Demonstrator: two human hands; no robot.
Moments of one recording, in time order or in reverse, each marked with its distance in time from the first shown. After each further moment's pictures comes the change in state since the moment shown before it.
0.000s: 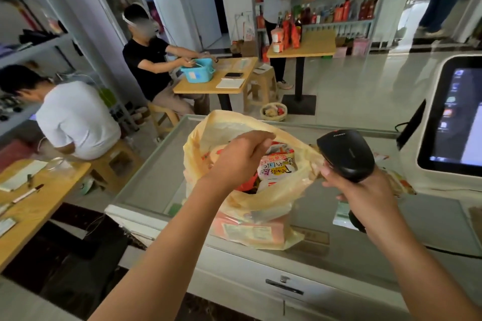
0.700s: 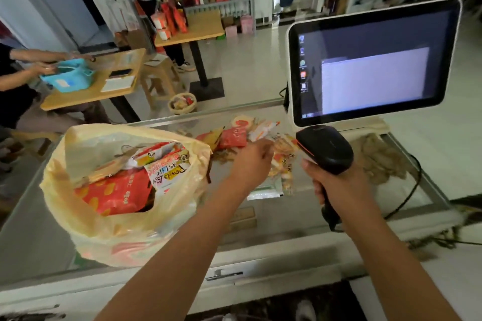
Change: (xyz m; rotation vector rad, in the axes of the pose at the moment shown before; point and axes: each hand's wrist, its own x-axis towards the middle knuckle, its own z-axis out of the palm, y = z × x) left_hand 0.053 0.119 0.186 -0.197 -0.350 0.041; right_hand -0.043 0.027 -0.114 0.044 0.392 0.270
